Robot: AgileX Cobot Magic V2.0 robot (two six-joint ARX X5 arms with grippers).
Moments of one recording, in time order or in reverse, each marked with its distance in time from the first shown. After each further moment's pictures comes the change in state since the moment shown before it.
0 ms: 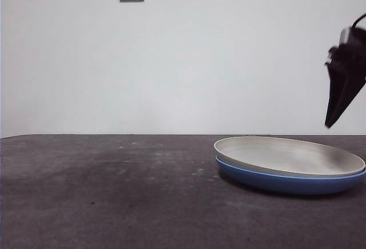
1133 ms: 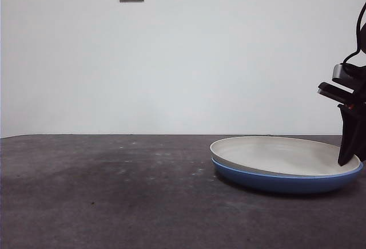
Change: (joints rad) left arm 0.000 0.000 0.000 -0.015 0.000 0.000; right arm -0.015 0.160 0.000 0.115 -0.006 0.047
